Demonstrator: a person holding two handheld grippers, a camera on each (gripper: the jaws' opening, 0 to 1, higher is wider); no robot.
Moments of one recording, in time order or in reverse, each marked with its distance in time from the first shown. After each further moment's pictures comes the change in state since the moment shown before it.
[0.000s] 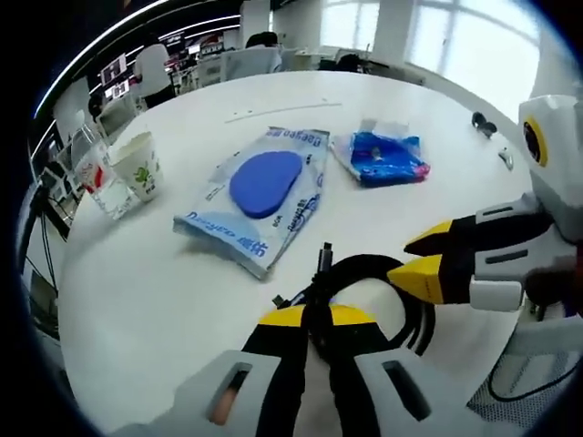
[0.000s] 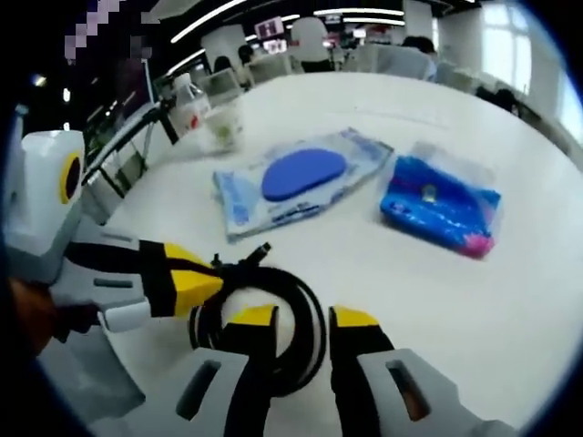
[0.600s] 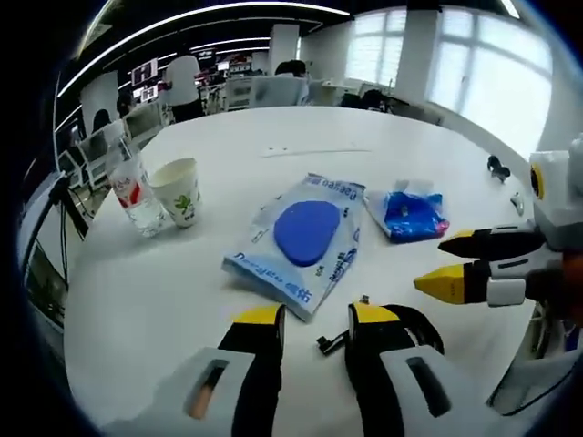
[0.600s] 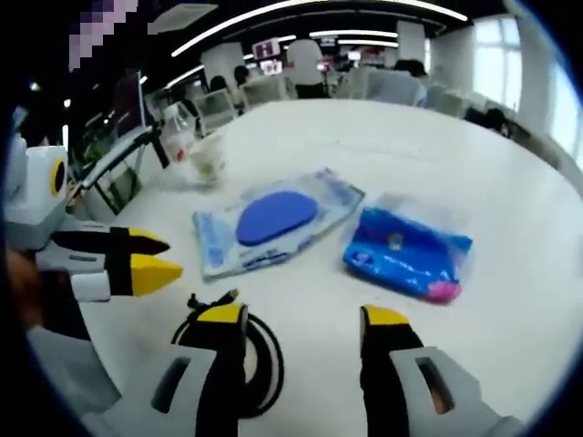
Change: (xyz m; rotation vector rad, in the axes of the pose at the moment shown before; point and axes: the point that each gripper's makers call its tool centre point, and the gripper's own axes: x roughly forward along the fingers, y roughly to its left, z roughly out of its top) left arm -0.015 0.041 0.039 -0.118 -0.148 0.046; right arm -0.008 -0.035 0.043 -0.026 -0.106 -0.053
